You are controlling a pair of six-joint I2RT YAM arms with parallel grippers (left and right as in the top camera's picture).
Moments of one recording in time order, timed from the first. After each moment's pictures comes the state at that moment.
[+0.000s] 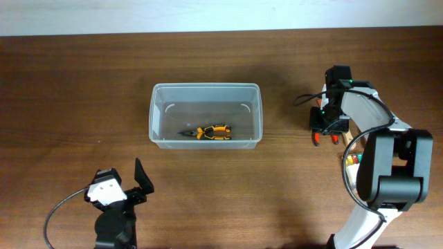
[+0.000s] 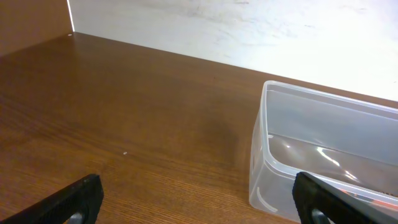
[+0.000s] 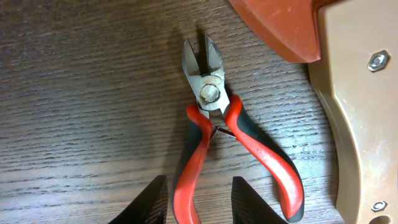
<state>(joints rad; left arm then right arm) -0.13 0.02 0.10 -0.29 -0.33 -0.22 -0.08 1.99 1.36 -0.88 0.02 0.11</state>
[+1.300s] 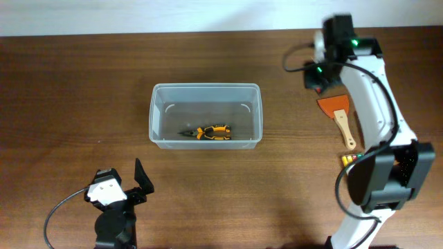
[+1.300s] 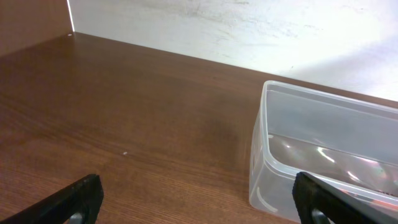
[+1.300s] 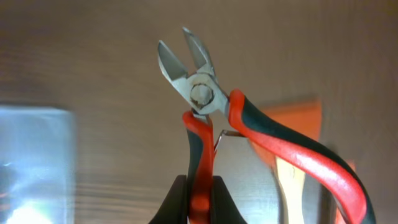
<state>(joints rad) -0.13 0.02 0.10 -0.29 -0.33 -0.22 0.06 1.99 1.91 -1.11 0.03 -0.02</state>
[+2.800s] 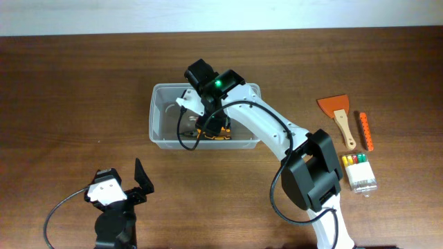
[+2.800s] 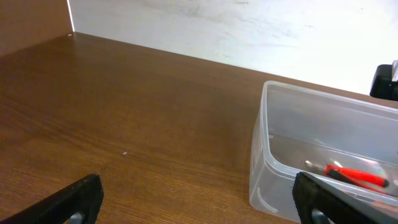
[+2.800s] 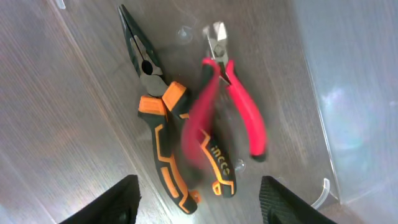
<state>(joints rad) -0.13 0.02 0.10 -0.29 -0.33 -0.22 0.65 2.23 1.97 -1.10 -0.03 -0.49</state>
